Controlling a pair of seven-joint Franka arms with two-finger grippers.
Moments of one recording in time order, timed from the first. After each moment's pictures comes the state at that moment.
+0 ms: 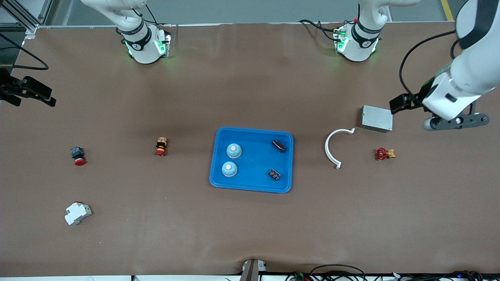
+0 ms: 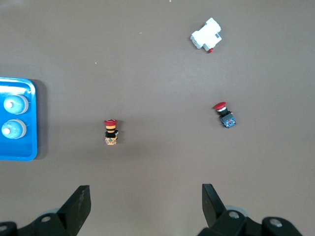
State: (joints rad) left arm -0.12 0.08 -0.05 -1.65 0.00 1.60 -0.26; right arm -0.07 0.00 0.04 -1.54 0.02 1.53 -0.01
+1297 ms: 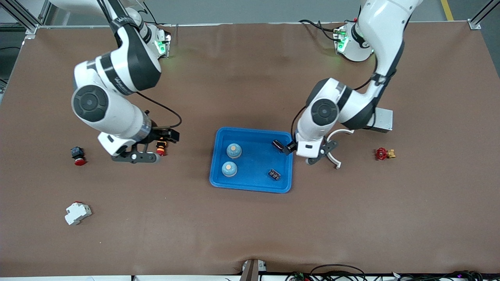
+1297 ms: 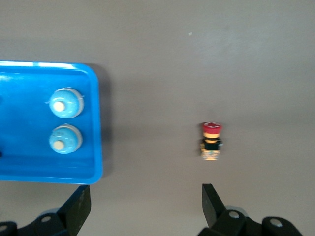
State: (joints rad) left arm -0.38 0.53 -0.22 -1.78 0.05 2.25 -1.28; right arm 0.32 0.35 0.06 -1.56 0.08 1.80 0.42
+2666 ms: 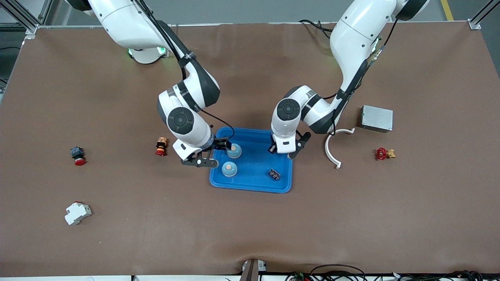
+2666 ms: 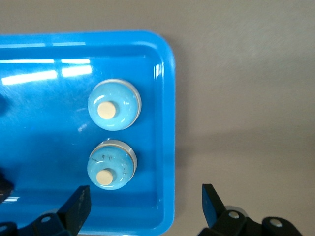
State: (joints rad) left arm -0.48 0.67 -0.22 -1.77 0.19 2.43 -1.69; right arm 0.52 0.59 0.06 -1.61 0.12 2.16 0.60
